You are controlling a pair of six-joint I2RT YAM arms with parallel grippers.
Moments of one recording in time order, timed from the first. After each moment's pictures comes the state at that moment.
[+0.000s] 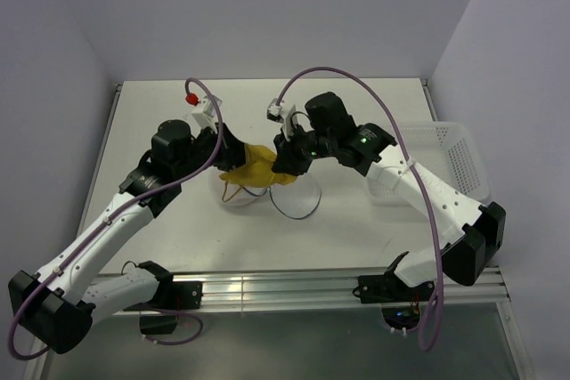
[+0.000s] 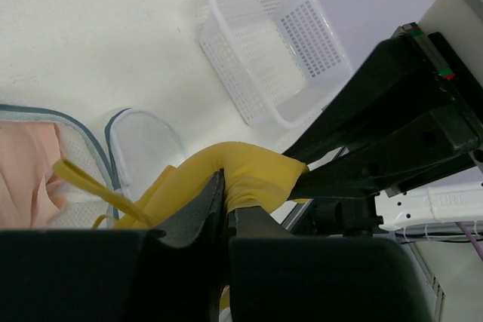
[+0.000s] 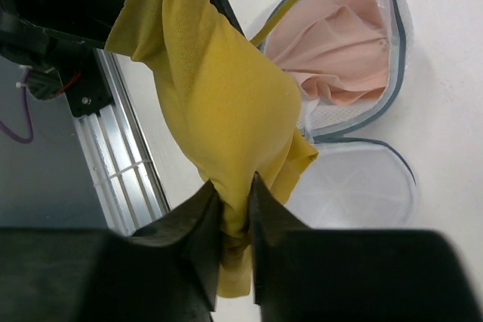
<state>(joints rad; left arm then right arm) -0.54 1.04 0.95 -0.15 0.37 -0.62 0.73 1.40 1.40 -0.66 -0.46 -0.09</state>
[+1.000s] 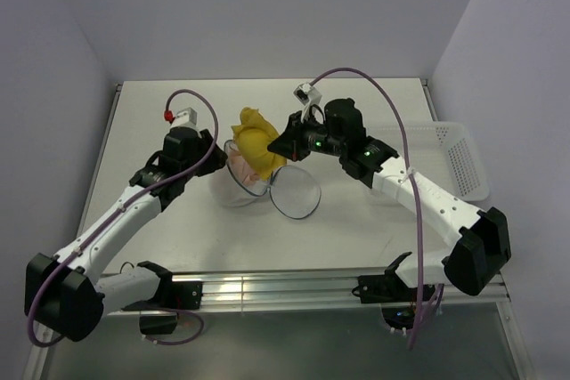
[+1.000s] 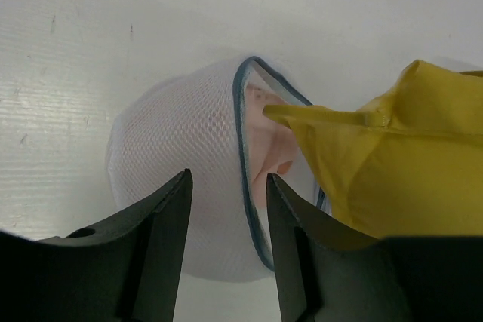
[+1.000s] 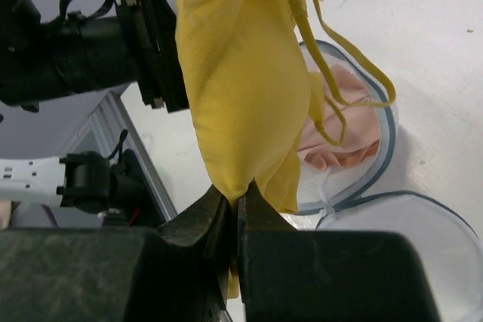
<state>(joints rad) -0.44 1.11 0.85 -0.31 -0.13 -0.65 0.64 1.31 1.14 -0.13 -0.42 0.40</state>
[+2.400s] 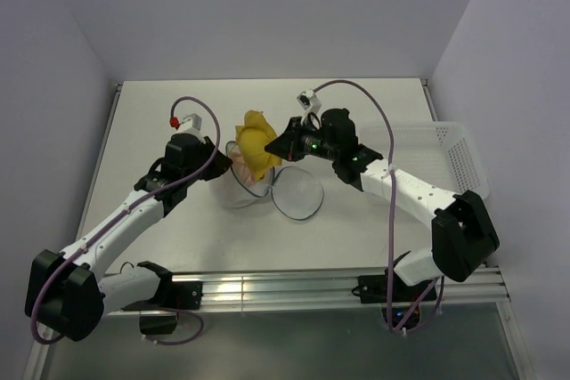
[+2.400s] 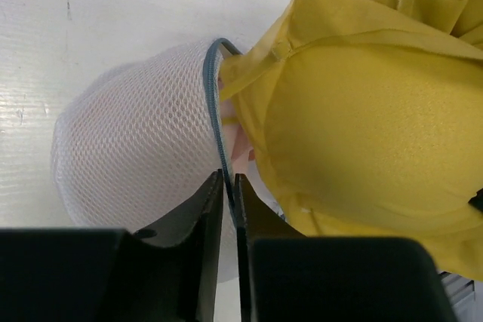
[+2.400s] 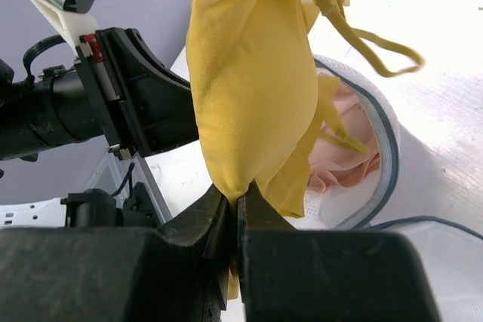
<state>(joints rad) -0.44 1.12 0.75 -0.15 0.00 -0.71 0.60 1.42 0.97 0.20 -0.43 0.59</state>
